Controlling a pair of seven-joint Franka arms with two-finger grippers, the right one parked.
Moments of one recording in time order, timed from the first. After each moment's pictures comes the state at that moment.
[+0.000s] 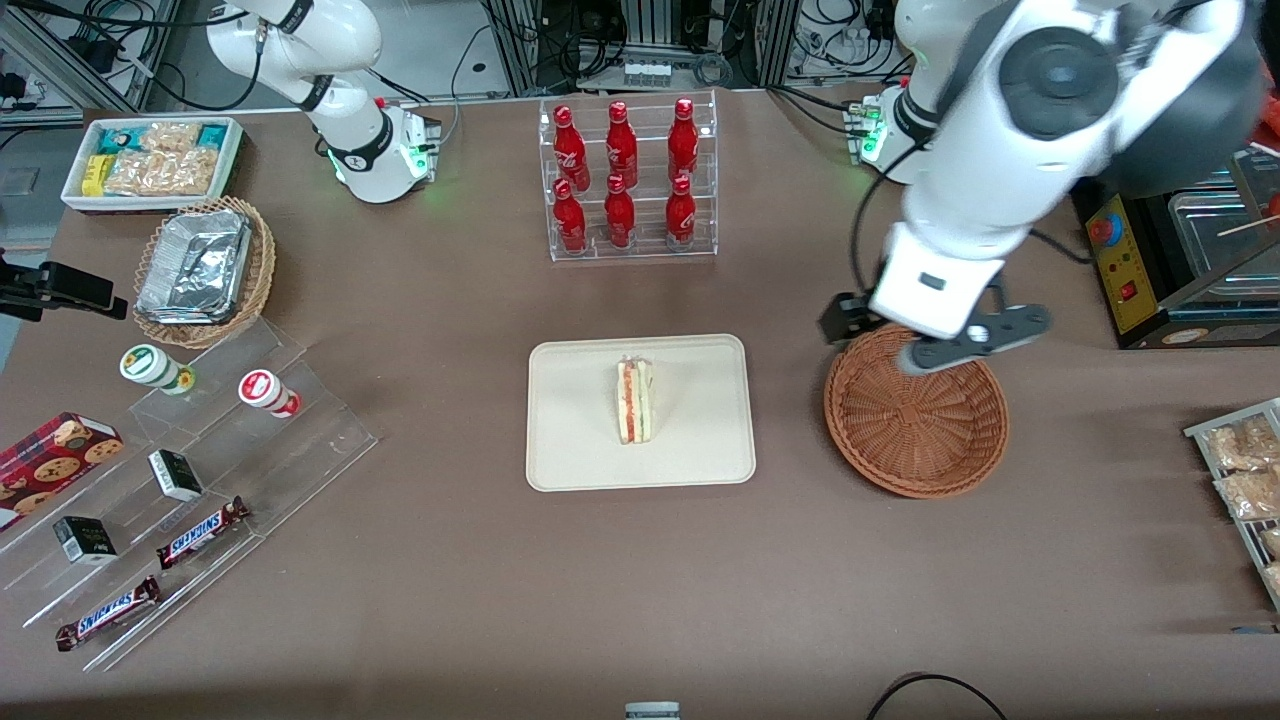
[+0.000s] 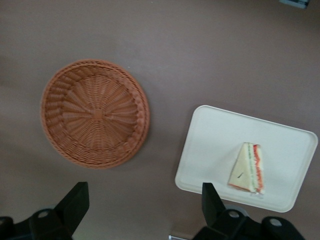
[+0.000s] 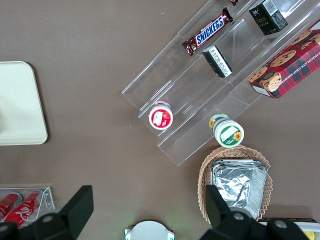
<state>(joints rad) 0.09 0.25 -0.60 -1.37 0.15 1.57 -0.76</state>
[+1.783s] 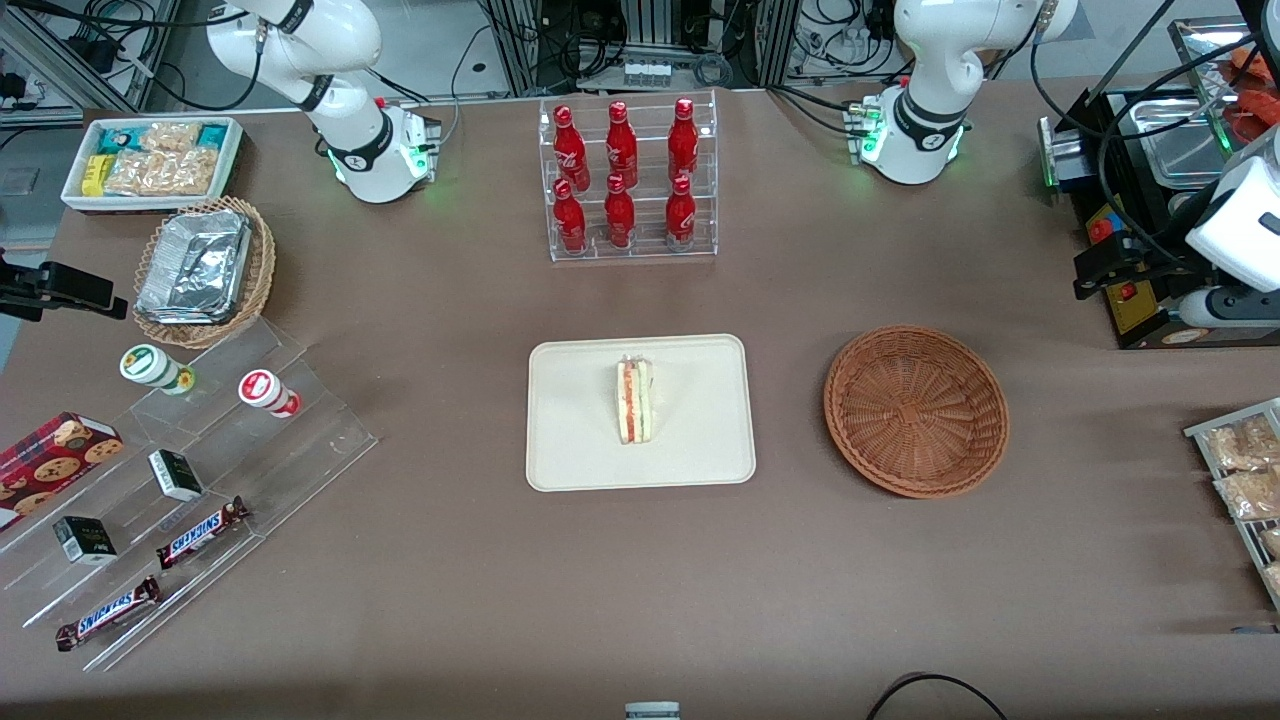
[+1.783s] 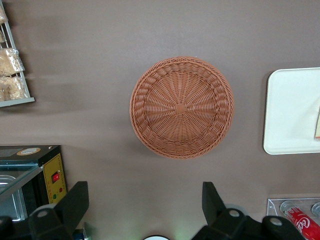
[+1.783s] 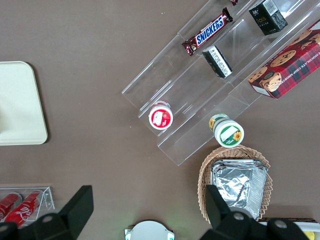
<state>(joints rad) -0.04 0.05 -0.01 -1.49 0.02 1.47 -0.04</state>
